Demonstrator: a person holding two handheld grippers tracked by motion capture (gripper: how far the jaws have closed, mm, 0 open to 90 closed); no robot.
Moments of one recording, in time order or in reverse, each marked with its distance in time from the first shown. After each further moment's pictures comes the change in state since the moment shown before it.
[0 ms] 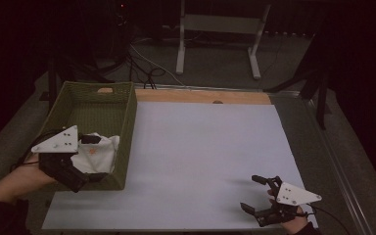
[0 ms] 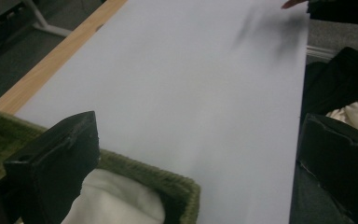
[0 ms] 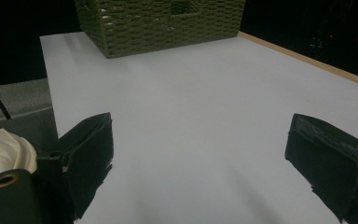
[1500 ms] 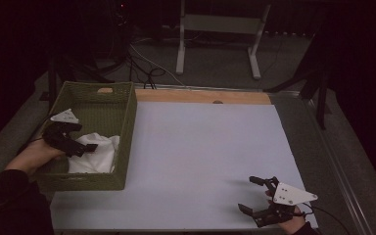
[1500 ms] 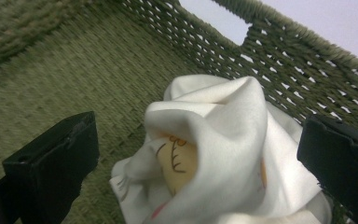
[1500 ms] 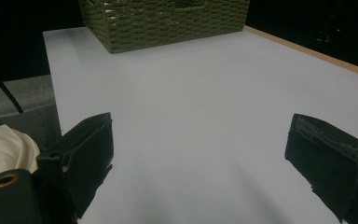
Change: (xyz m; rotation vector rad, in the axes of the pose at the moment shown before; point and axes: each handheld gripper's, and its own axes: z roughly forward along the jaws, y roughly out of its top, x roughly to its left) left arm 0.106 -0.080 0.040 0.234 0.224 -0.326; right arm 0.001 -0.002 0.005 0.020 0.016 0.002
